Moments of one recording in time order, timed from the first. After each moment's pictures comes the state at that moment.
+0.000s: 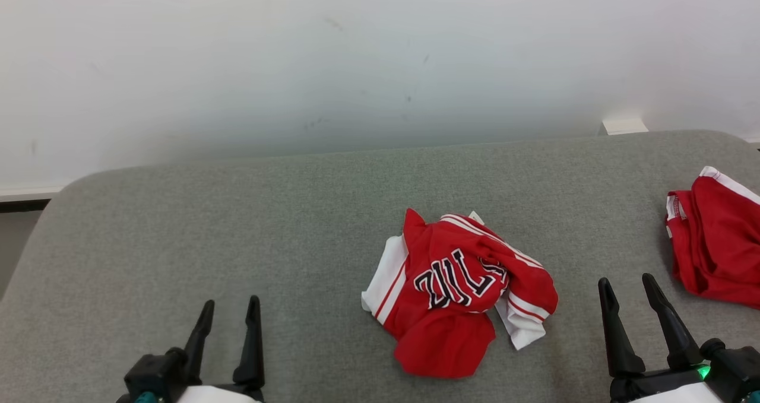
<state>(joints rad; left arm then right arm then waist) -0.05 0.13 -0.17 0.17 -0.34 0.06 -0.26 -0.06 -0.12 0.13 0.15 0.39 0.13 -0.26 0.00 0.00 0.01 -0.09</state>
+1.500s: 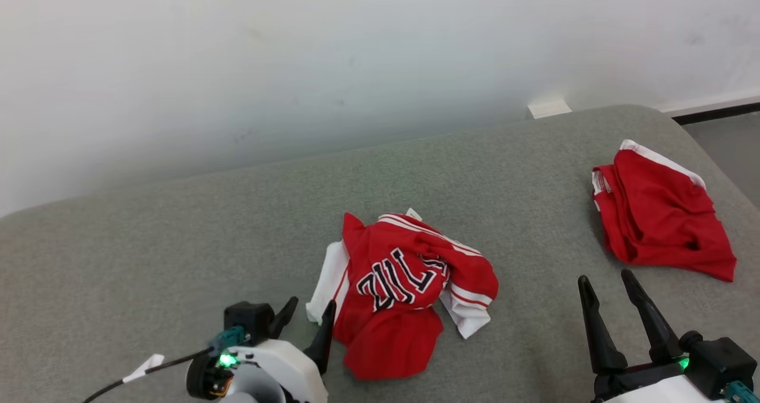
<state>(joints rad) -0.33 0.05 -0.30 0.61 -0.31 -0.10 -0.13 -0.10 -0.13 0.18 0.18 0.38 0.13 -0.26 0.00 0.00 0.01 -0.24</state>
